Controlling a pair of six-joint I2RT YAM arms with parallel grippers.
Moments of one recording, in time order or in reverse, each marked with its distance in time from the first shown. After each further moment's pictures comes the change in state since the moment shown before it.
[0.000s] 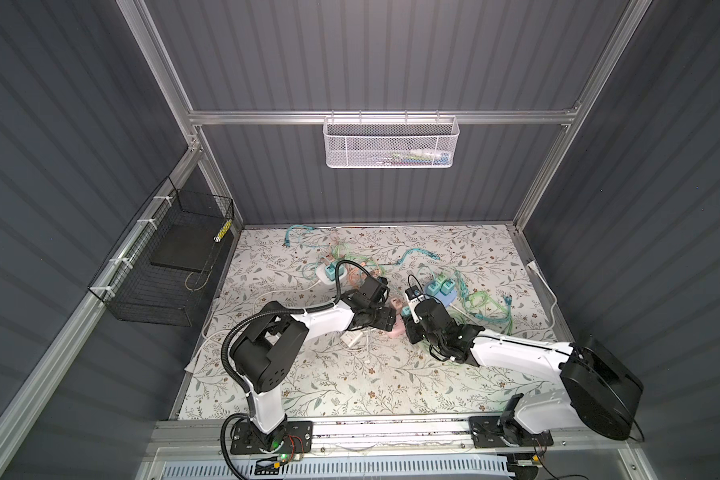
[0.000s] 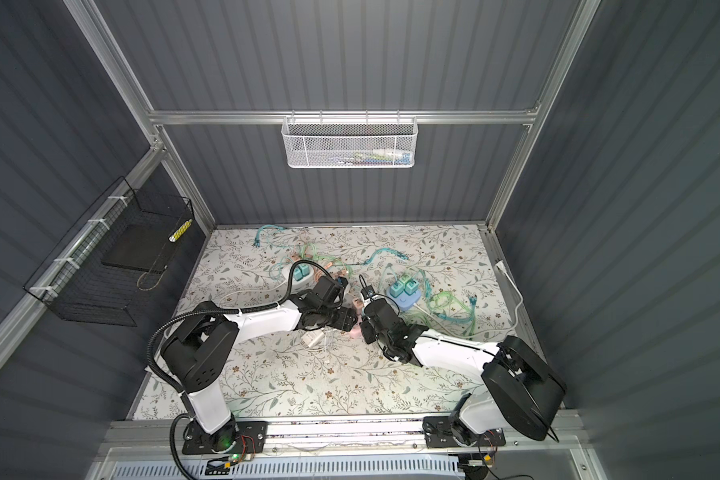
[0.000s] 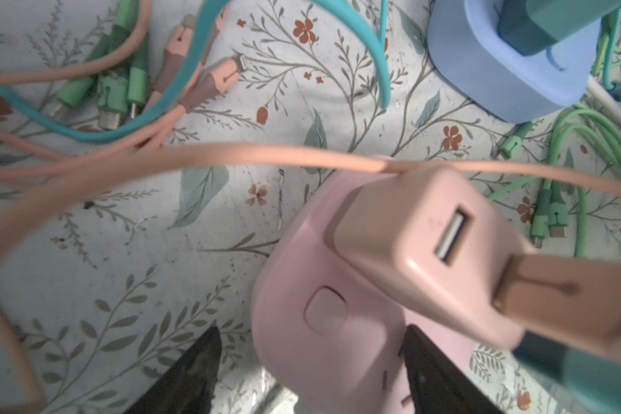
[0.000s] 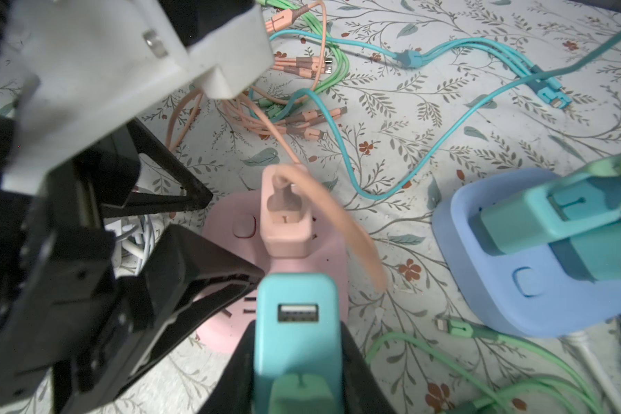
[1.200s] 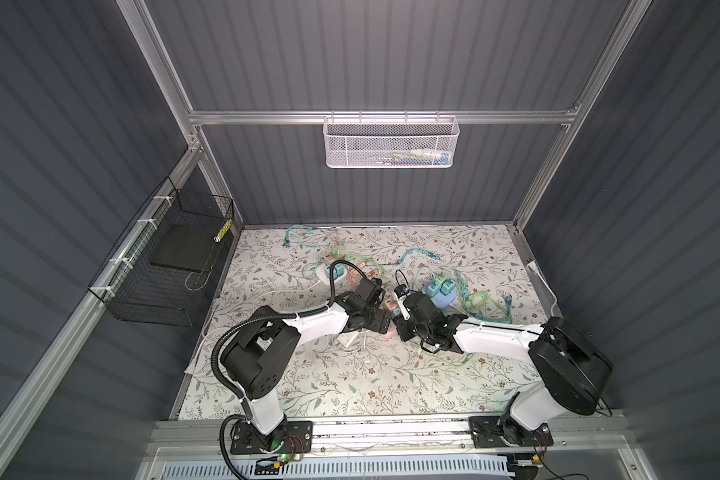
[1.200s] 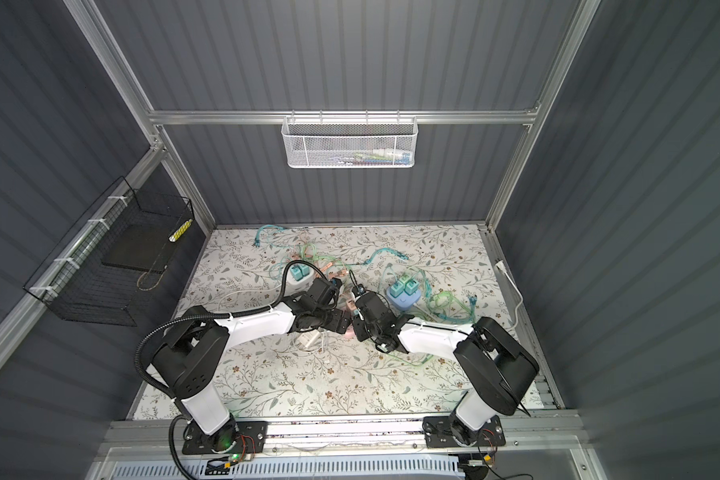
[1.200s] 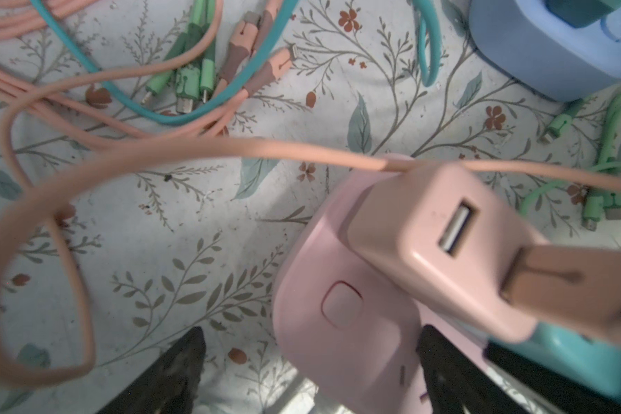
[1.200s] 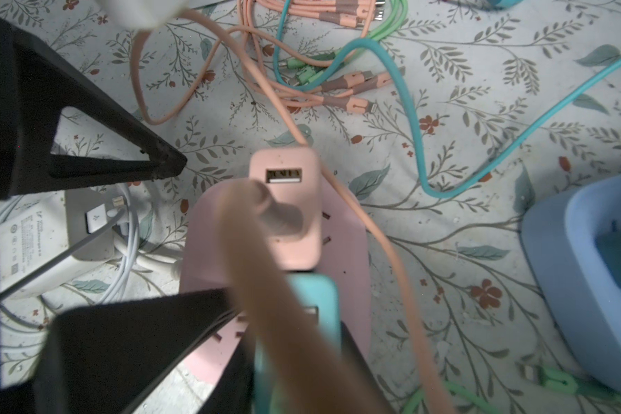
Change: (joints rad) left arm 0.006 -0.055 -0.042 -0.024 -0.069 0.041; right arm -0.022 0.187 0.127 -0.043 -0.121 0.020
